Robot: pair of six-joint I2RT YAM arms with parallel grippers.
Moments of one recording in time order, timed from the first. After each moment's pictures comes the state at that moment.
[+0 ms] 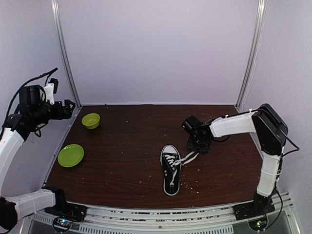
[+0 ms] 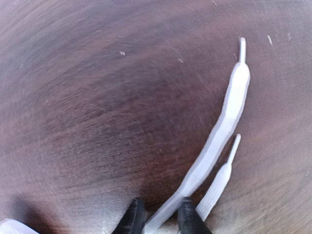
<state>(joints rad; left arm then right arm) -0.06 0.89 1.04 -0.53 0.04 -0.01 0.67 1.93 1.21 -0.50 0.34 0.97</state>
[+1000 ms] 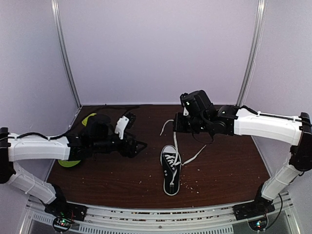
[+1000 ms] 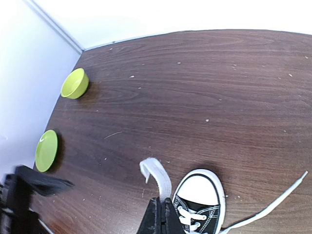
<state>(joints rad) -0.85 1.30 0.74 0.13 0.12 -0.20 0.90 1.56 1.29 -0.36 0.27 0.69</state>
